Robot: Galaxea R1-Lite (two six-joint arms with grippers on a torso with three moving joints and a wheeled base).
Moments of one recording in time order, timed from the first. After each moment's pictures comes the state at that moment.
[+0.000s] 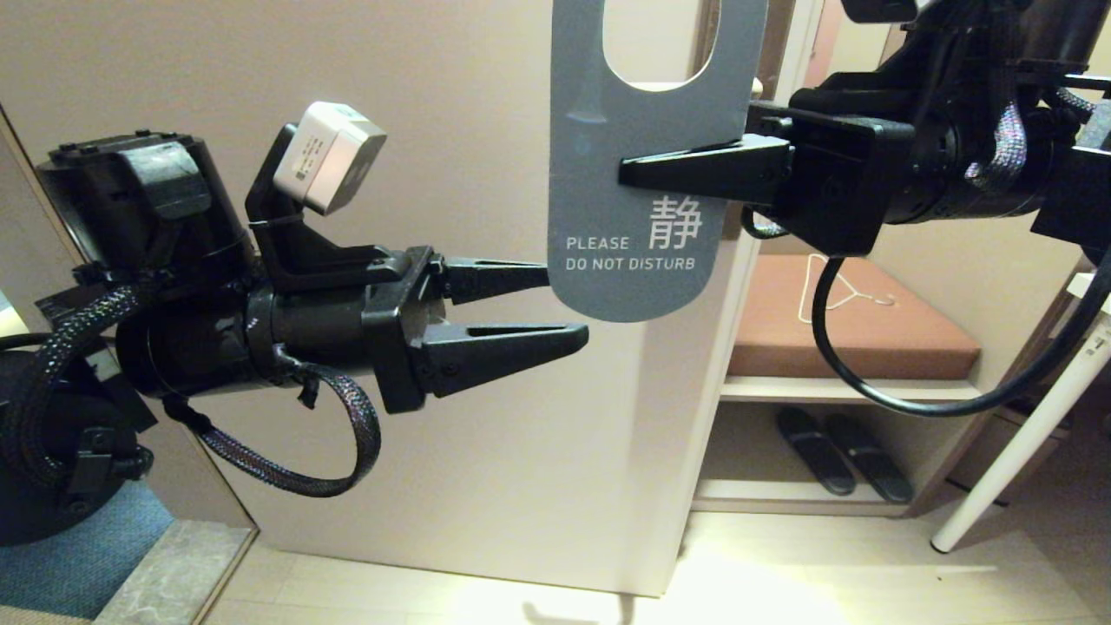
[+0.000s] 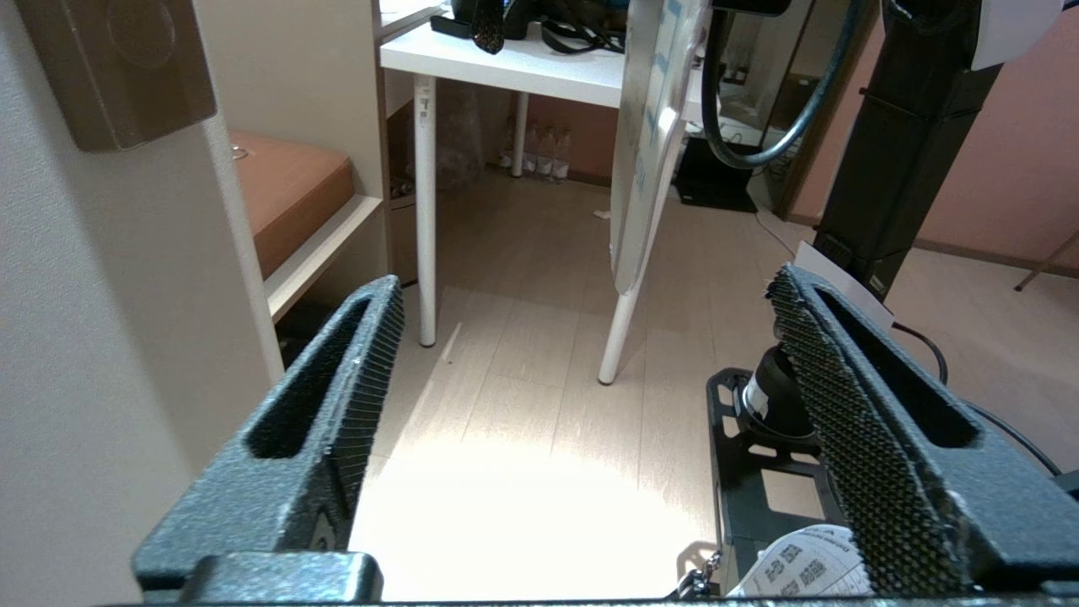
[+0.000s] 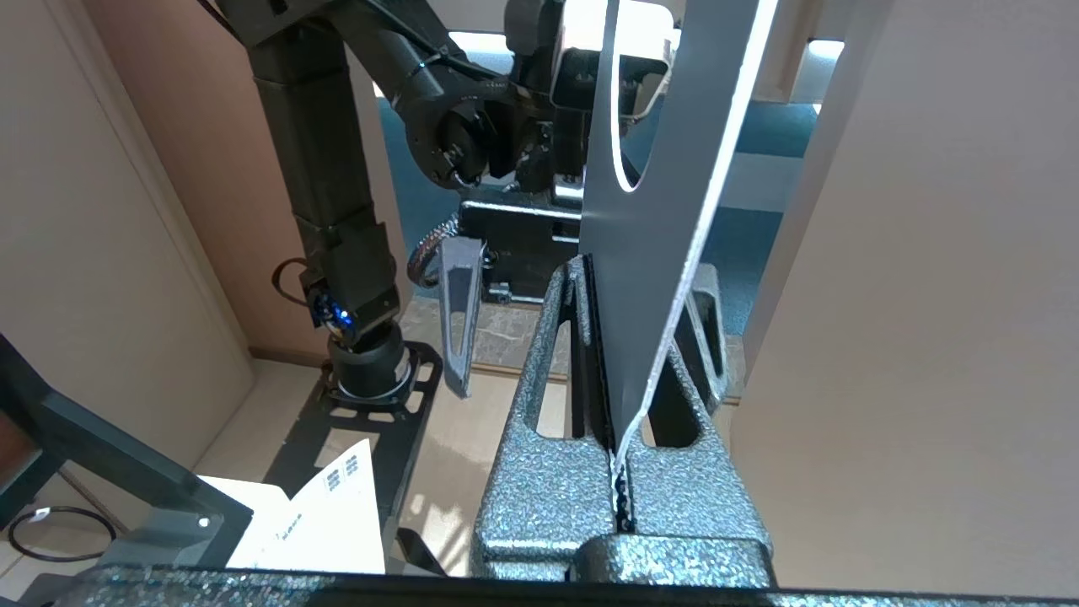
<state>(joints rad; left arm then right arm) -0.53 1.57 -0.90 -0.74 -0.91 -0.14 0.50 1.72 -1.50 -0.23 1.15 0.00</state>
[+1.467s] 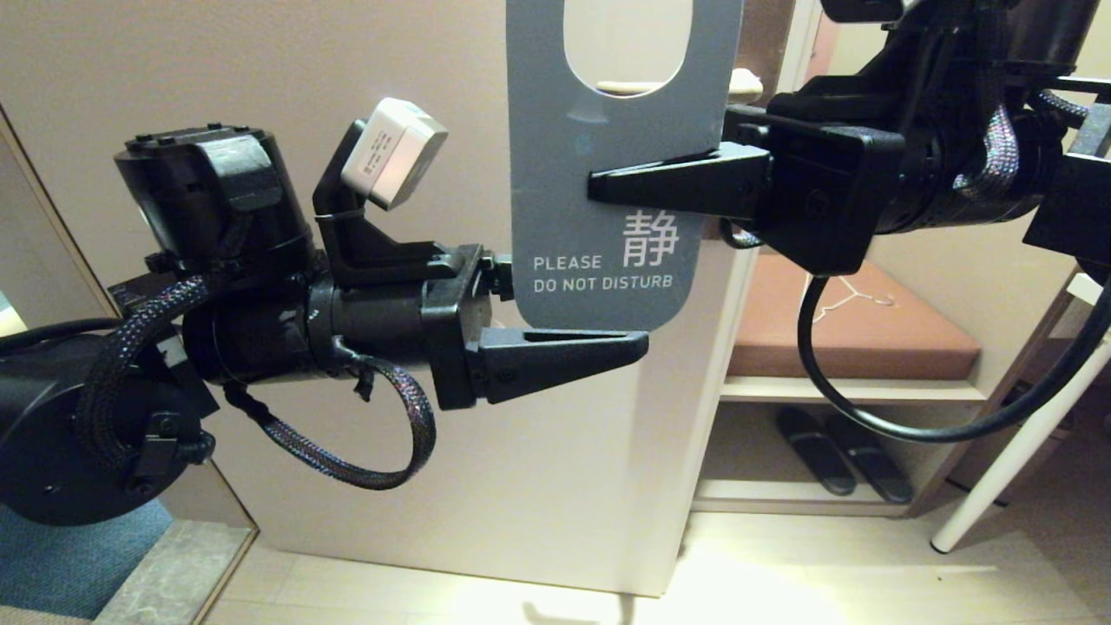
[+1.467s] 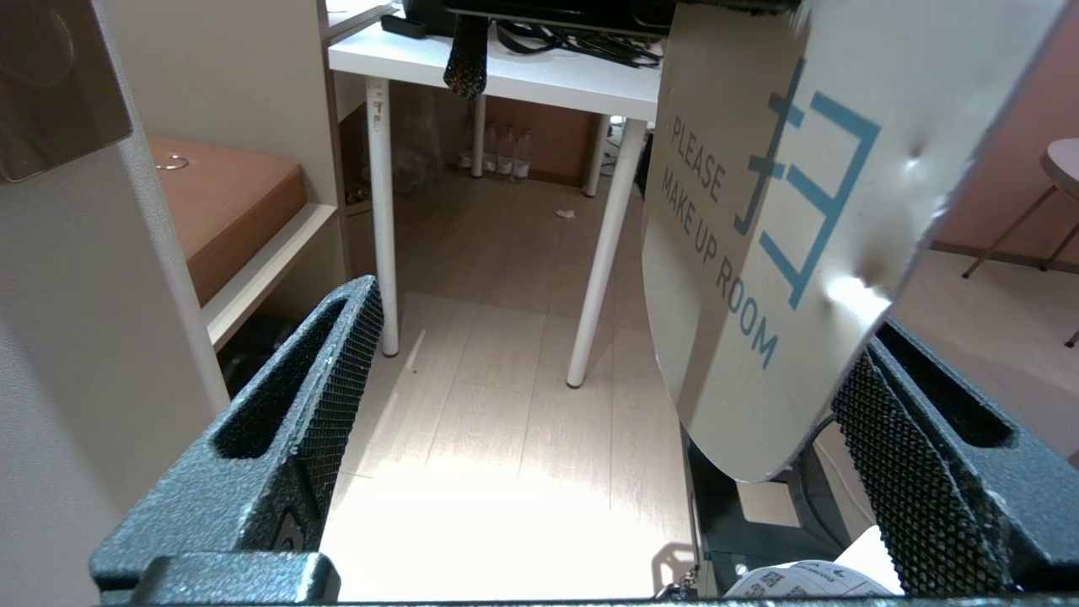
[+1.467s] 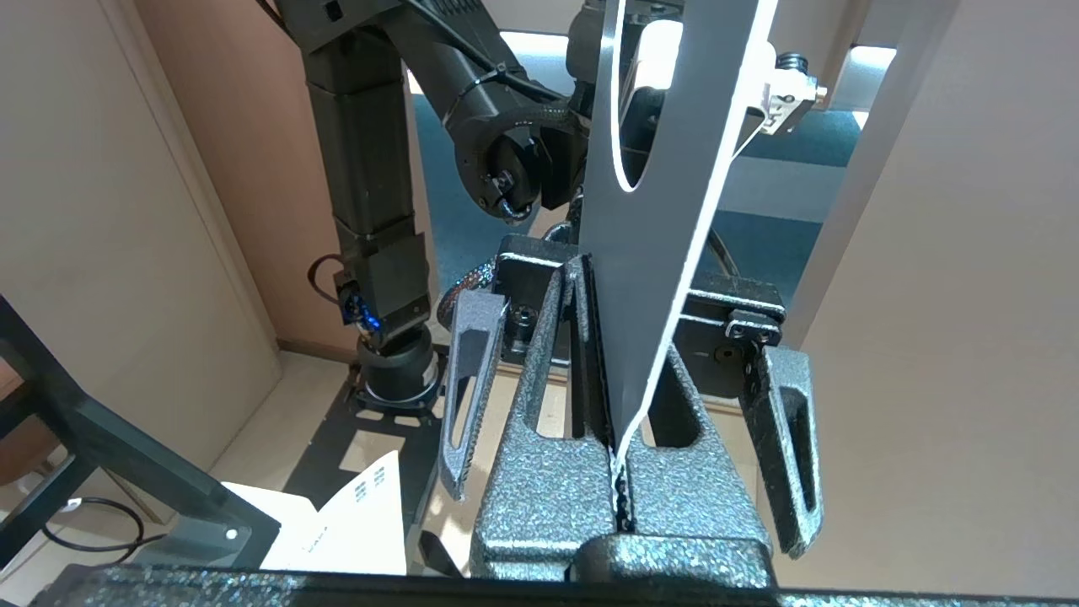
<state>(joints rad) -0.60 1.64 -0.97 -0.73 -0.91 -0.16 0.57 1.73 -1.50 -0.23 1.14 0.00</state>
